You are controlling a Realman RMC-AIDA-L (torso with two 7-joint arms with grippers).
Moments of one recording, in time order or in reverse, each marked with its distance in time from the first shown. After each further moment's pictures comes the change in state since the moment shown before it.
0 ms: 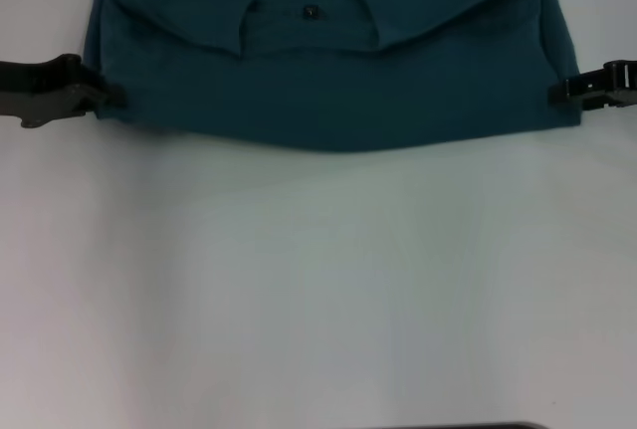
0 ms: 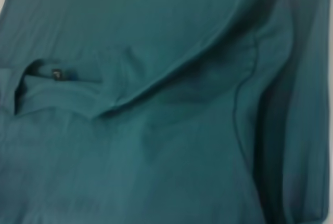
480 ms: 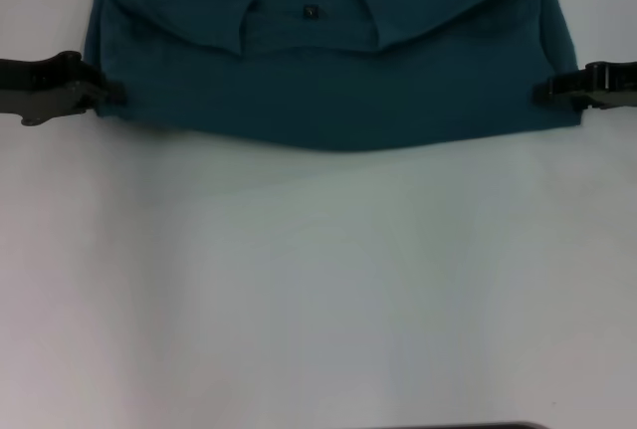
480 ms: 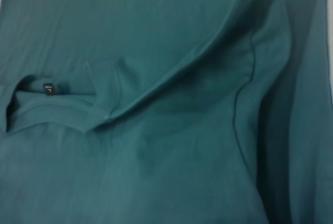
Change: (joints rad) left arm -0.001 -0.001 -0.001 0.001 -0.004 -0.006 0.000; right arm 0.003 0.027 0.005 0.046 0.016 0.093 0.005
